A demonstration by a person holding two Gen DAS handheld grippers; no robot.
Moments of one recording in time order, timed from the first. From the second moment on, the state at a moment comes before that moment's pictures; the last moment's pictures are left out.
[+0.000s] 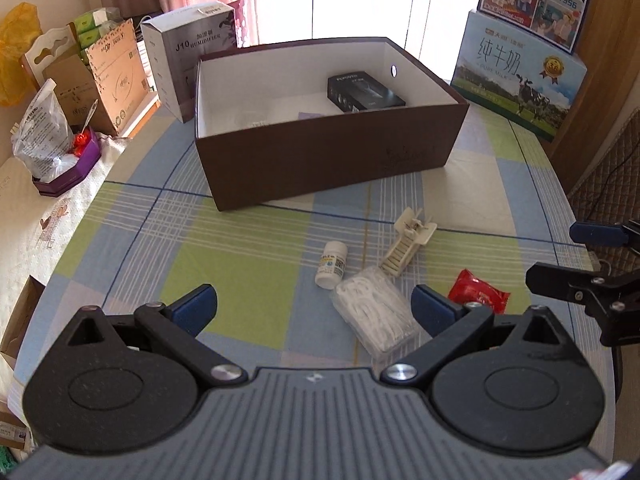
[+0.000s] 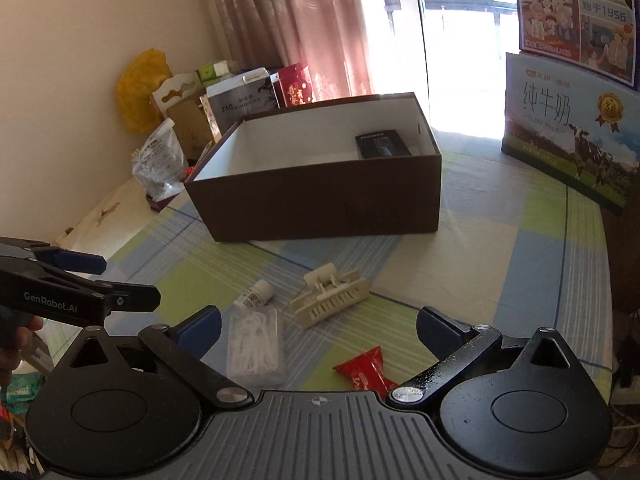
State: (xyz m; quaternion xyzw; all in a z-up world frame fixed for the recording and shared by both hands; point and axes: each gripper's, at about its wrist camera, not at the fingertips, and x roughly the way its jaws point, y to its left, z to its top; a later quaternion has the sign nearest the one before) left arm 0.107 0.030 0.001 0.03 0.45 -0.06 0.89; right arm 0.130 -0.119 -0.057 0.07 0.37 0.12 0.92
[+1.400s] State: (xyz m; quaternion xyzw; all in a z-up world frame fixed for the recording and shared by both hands) left arm 0.106 0.006 -0.062 0.03 0.52 -0.10 0.85; right arm 0.121 -0.123 -0.129 0.03 0.46 0.07 0.89
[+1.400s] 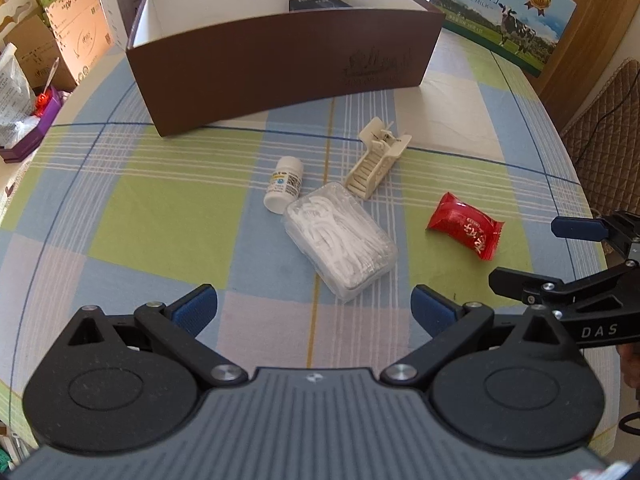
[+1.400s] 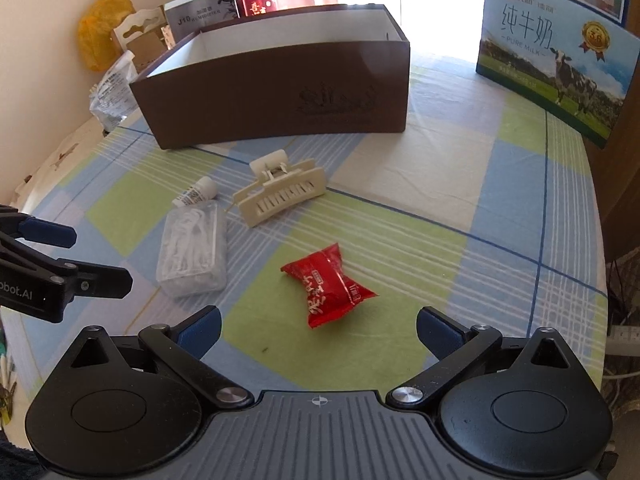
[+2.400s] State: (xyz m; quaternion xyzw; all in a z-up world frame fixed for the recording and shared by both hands) left arm 0.166 -0.022 -0.108 0.03 0.55 -0.10 0.83; right arm 0.168 -0.147 -0.166 0.02 0.47 0.01 0.88
